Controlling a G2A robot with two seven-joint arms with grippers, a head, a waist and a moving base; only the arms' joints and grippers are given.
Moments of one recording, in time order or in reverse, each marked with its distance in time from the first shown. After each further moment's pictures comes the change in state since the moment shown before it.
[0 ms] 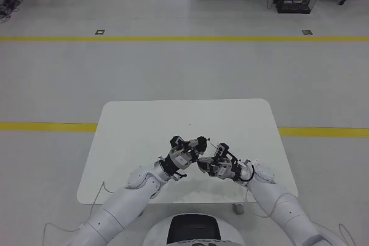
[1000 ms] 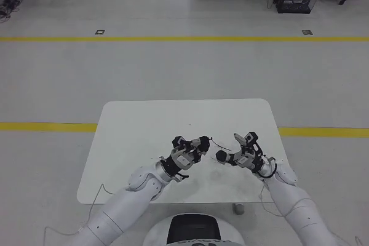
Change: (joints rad) left arm 0.042 0.004 -0.022 -0.106 0.001 0.054 0.069; right arm -0.115 0.072 0.268 -0.152 -0.010 -0.163 -0.098
